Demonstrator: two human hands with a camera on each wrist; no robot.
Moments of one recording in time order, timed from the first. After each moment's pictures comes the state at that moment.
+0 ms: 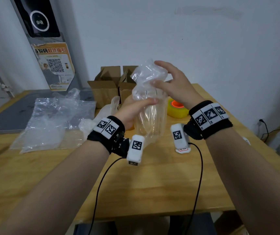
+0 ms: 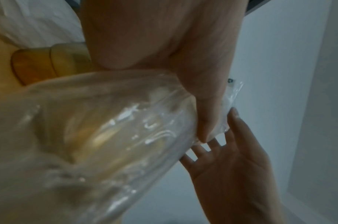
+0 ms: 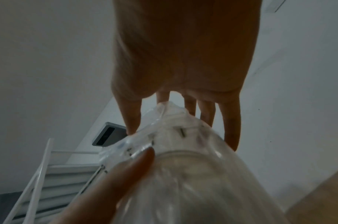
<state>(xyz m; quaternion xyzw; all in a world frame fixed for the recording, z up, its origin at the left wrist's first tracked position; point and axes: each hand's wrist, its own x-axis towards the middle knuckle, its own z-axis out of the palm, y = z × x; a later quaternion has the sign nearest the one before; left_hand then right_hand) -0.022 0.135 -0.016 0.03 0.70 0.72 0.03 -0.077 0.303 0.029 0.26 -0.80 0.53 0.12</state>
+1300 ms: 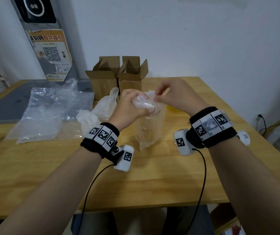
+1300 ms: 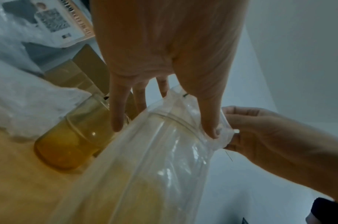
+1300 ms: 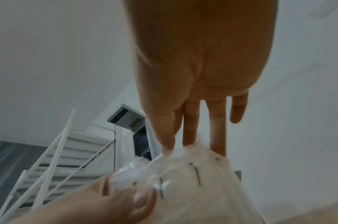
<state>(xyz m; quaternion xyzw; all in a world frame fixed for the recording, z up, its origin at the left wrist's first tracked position) -0.019 0.115 -0.057 0.10 0.84 0.51 -0.17 -0.043 0.307 0.013 0.21 -0.92 0.32 0.07</state>
